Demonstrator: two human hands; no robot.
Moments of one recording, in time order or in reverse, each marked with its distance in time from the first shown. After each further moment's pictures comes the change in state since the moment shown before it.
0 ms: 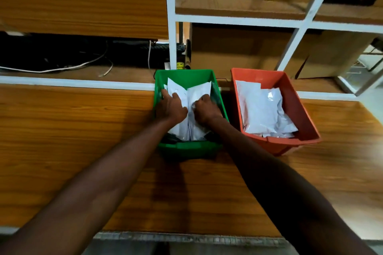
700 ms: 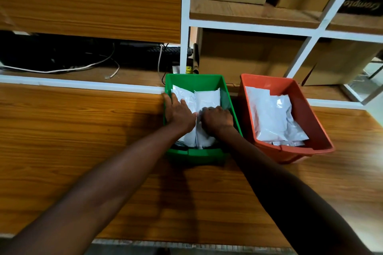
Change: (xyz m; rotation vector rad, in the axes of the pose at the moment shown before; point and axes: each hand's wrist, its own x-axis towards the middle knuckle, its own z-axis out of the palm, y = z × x) left_hand 0.007 -0.007 0.003 0.524 -0.032 0.055; right_hand -0.010 -0.016 0.002 -0.251 0.070 0.035
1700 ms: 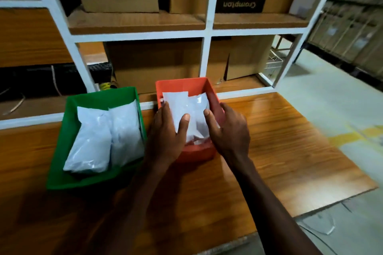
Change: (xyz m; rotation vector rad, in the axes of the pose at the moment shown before) left_hand -0.091 0.182 -0.078 -1.042 0.349 0.269; right_hand -0.152 0.222 -0.015 0.604 0.702 0.458
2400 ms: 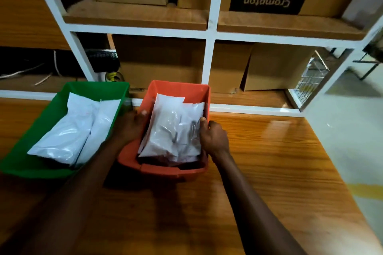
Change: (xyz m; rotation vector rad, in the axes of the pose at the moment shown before) left_hand 0.075 -0.014 0.033 0.044 -0.035 -0.475; right_hand 0.107 0.103 0.073 0.198 -0.592 0.160
